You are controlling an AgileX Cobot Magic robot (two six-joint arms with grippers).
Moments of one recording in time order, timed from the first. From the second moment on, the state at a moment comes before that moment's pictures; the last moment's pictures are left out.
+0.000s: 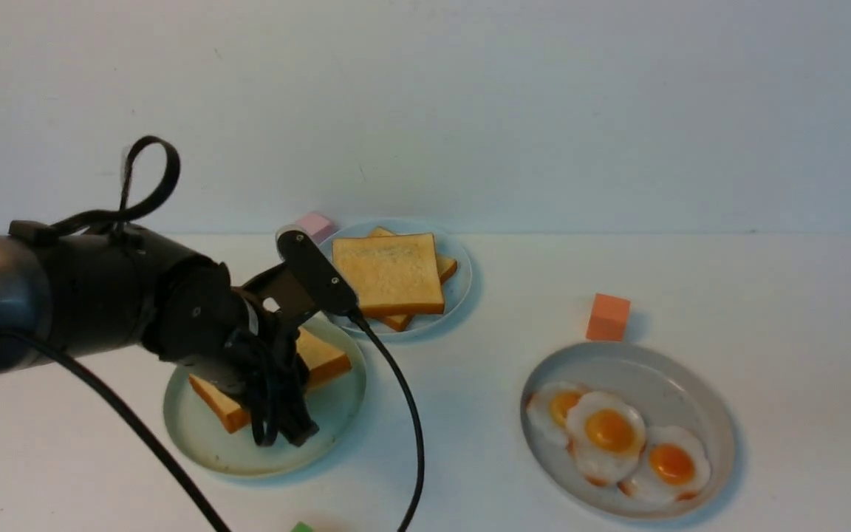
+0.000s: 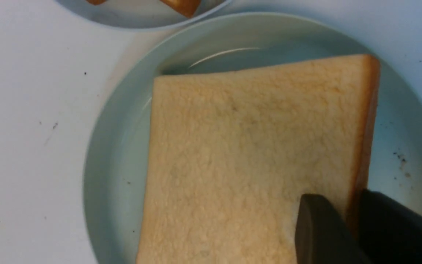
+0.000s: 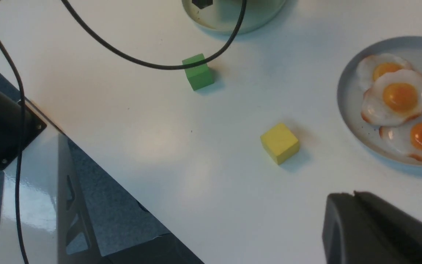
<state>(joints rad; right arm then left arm) 0.46 0.59 -0.95 0.38 1.18 -0.19 -0.42 1.70 -1.00 0.11 0.39 0.41</state>
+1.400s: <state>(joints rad) 0.65 1.77 -1.15 -0.31 0.81 0.18 -0.42 0.08 -0.44 -0.23 0.57 0.14</state>
